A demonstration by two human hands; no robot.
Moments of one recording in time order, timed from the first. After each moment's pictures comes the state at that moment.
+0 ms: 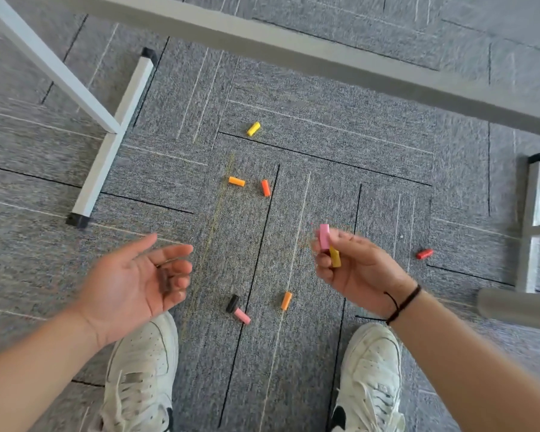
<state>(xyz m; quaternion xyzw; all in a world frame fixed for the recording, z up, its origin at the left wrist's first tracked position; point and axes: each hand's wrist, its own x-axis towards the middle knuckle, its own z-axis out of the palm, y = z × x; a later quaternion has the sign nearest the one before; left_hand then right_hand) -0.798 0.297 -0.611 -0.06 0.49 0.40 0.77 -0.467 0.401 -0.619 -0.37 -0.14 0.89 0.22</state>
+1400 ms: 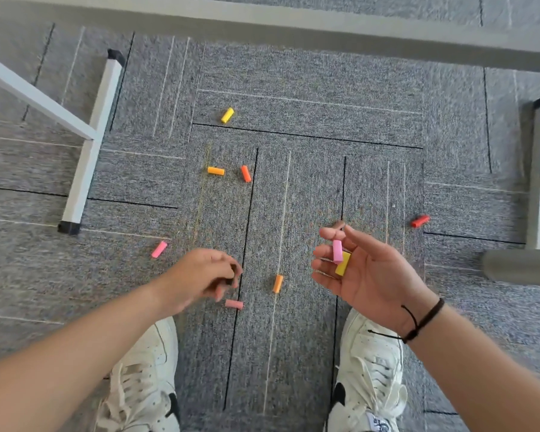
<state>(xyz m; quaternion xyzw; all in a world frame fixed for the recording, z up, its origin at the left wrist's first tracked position) -0.712 0.320 -0.646 0.30 0.61 0.13 0.72 -0.430 0.363 -0.599 -0.45 -0.04 0.85 0.27</state>
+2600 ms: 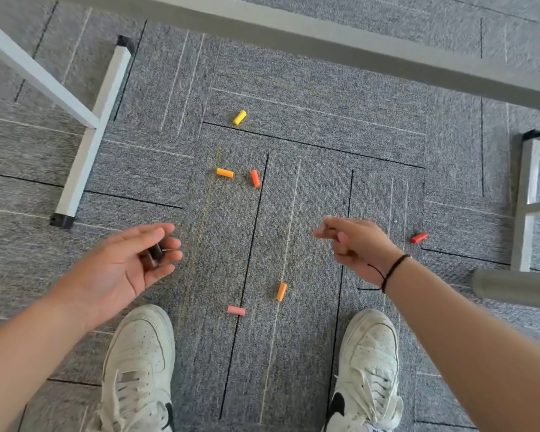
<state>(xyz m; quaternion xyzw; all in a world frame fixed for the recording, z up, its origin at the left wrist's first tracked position) -0.803 0.313 -0.620 0.07 0.57 0.42 0.70 -0.446 0.423 -0.650 -0.64 -0.23 0.72 0.15</state>
